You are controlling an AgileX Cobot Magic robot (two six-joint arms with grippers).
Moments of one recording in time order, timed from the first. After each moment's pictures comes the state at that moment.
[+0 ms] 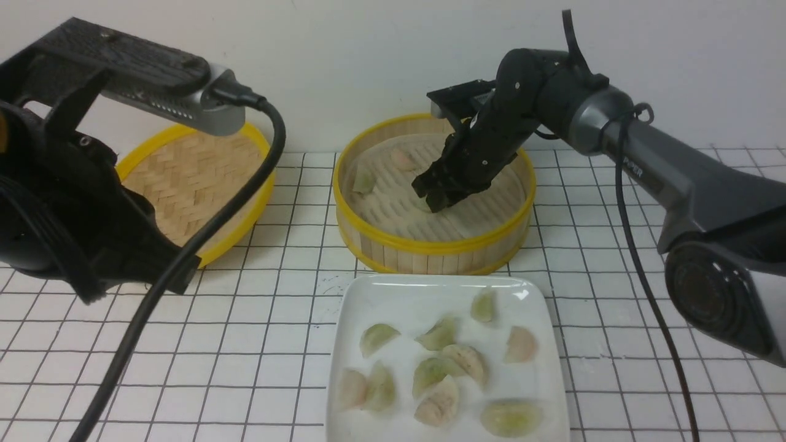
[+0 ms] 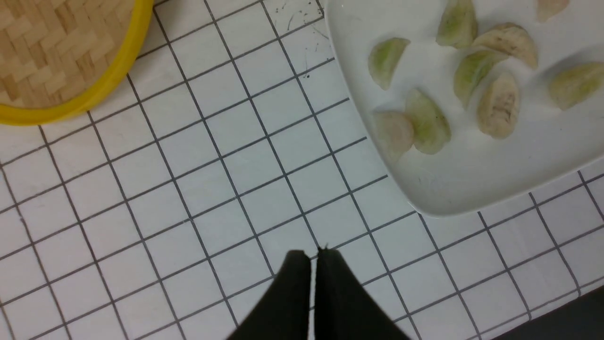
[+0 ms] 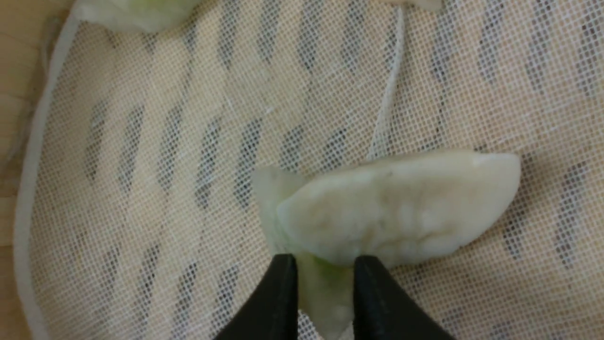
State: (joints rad) right arm 0.39 2.54 -2.39 0.29 1.17 -0.26; left arm -0.46 1.15 -1.26 0.01 1.25 -0.04
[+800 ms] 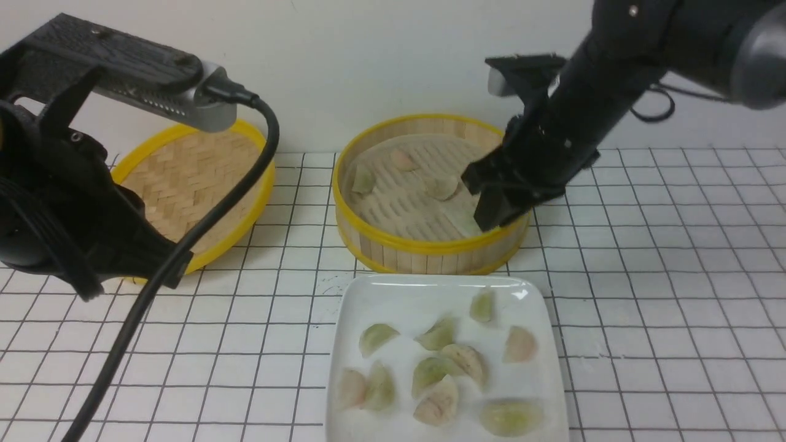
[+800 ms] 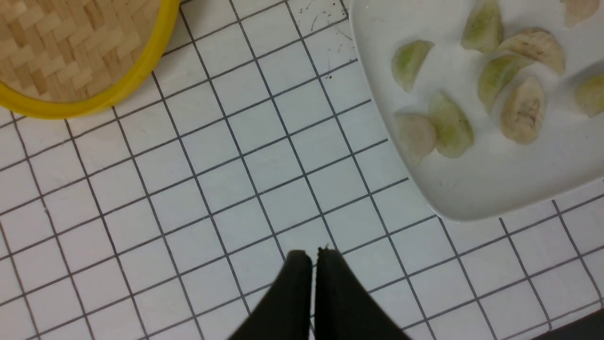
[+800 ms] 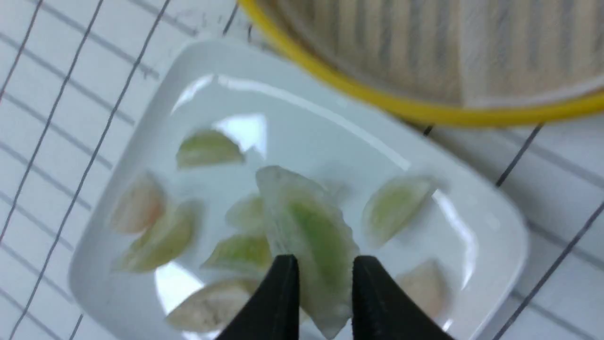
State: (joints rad) right arm 0.39 1.93 -1.67 0.37 1.25 -0.18; left arm -0.46 1.15 -1.26 0.05 1.25 -0.06
